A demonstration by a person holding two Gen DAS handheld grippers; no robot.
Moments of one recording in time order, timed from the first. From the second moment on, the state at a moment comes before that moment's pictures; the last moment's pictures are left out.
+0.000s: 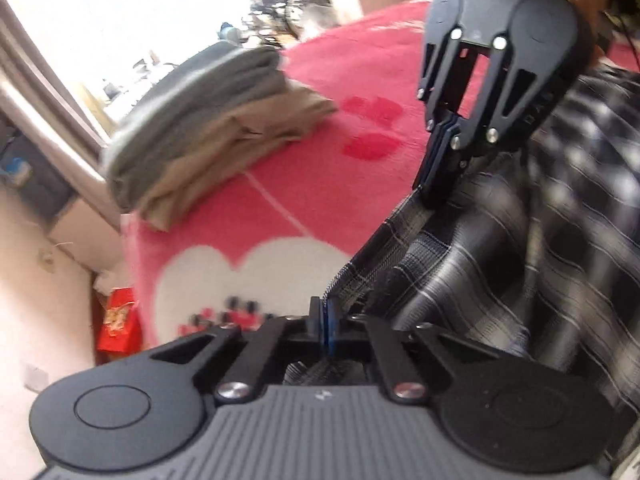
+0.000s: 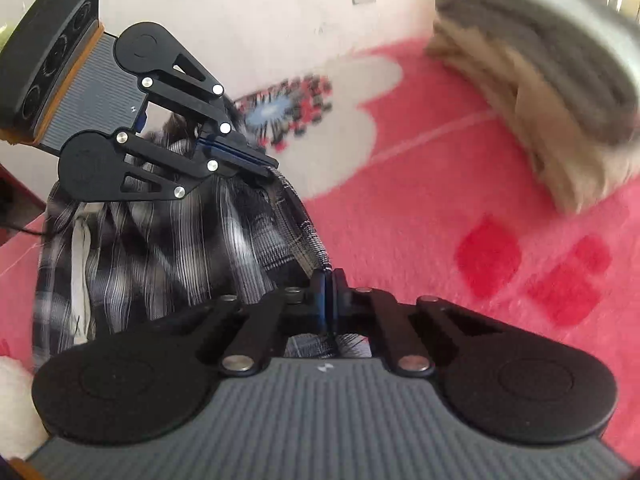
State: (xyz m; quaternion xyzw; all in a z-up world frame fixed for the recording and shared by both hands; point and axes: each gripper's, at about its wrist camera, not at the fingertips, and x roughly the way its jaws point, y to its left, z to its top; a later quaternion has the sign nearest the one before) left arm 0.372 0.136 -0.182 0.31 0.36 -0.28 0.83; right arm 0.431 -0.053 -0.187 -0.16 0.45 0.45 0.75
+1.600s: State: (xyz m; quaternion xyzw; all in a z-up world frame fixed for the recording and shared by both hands) left arm 0.123 -0.072 -0.038 0.17 0.33 -0.25 0.90; right arm -0.023 -0.339 -0.045 0.24 0.25 -0.04 0.94
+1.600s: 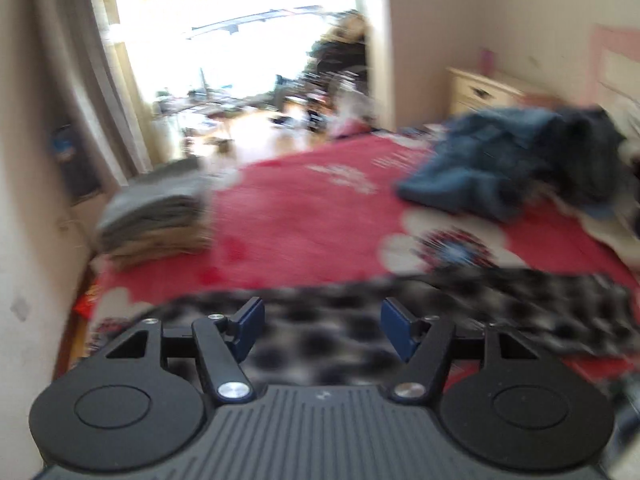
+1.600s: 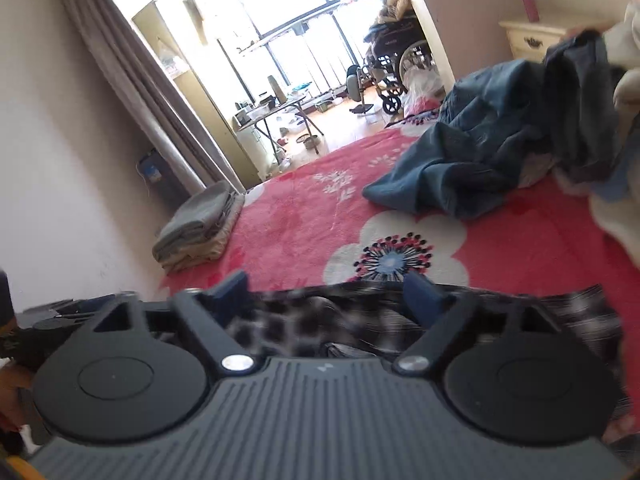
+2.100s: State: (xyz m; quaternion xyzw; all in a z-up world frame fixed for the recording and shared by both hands) left arm 0.086 -0.152 -0.080 0.18 0.35 -0.28 0.88; right arm -0.076 -0.371 -0.075 0.15 0.27 -0.07 0.95
